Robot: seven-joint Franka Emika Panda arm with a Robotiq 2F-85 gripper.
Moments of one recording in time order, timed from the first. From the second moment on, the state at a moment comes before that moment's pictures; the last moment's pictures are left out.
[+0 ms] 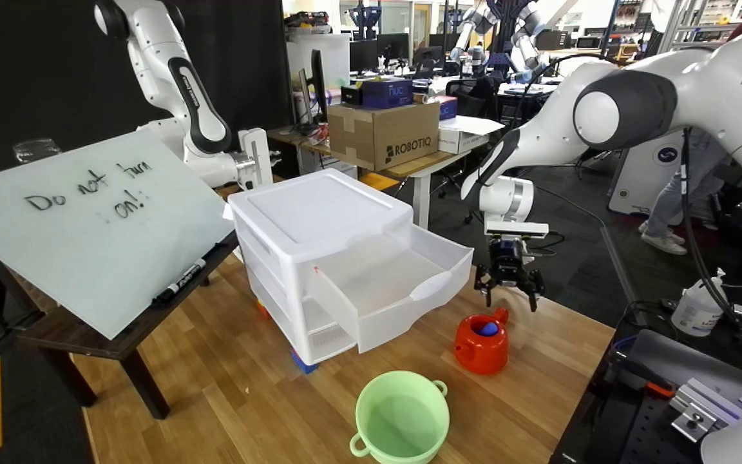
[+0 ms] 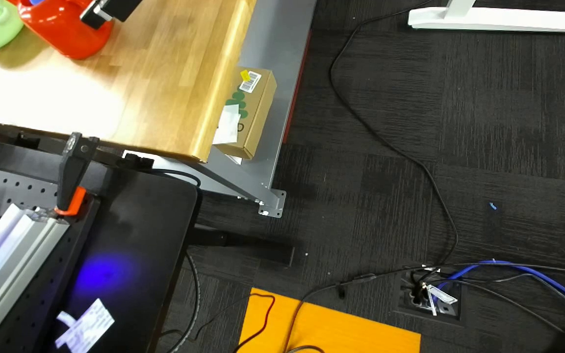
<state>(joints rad) -0.31 0.98 -0.21 -1.61 0.57 1.29 0.14</state>
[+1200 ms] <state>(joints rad) -0.31 1.01 -0.19 -1.61 0.57 1.29 0.15</state>
